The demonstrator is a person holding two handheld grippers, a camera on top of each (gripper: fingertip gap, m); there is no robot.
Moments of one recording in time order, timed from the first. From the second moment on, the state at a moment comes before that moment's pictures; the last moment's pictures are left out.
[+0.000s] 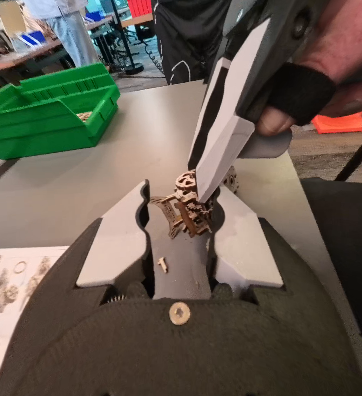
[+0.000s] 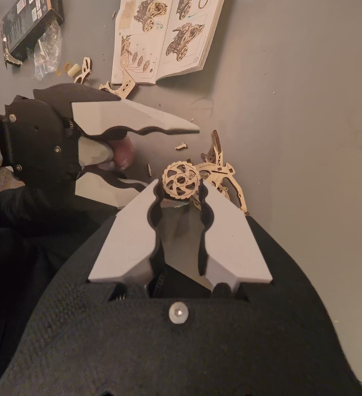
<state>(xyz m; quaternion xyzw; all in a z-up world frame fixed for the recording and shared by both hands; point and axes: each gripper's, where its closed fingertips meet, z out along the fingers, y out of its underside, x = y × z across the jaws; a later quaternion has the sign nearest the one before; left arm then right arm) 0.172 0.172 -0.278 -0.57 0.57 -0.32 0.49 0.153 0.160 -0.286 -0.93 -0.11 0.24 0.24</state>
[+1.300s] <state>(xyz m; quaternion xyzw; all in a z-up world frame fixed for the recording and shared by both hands) 0.178 0.153 -0.278 -0.50 0.64 -0.26 0.52 0.161 0.152 -0.271 -0.88 -0.16 0.26 0.37</state>
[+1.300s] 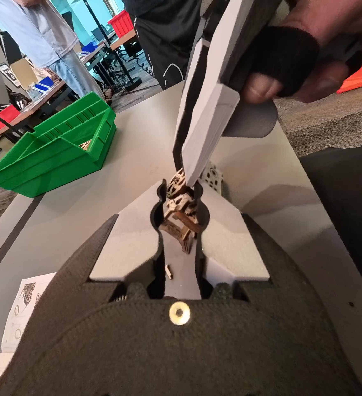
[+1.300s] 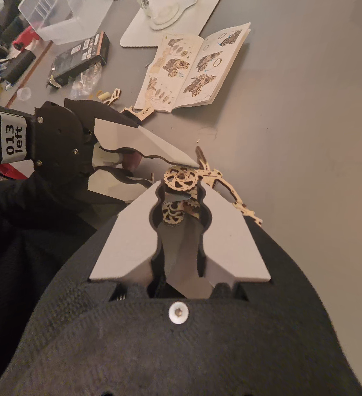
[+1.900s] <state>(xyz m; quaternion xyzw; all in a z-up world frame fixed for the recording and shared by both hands) 0.179 0.154 -0.281 -0.50 0.64 -0.25 0.53 0.158 0.153 -0.268 -0.87 -0.18 0.27 0.37</state>
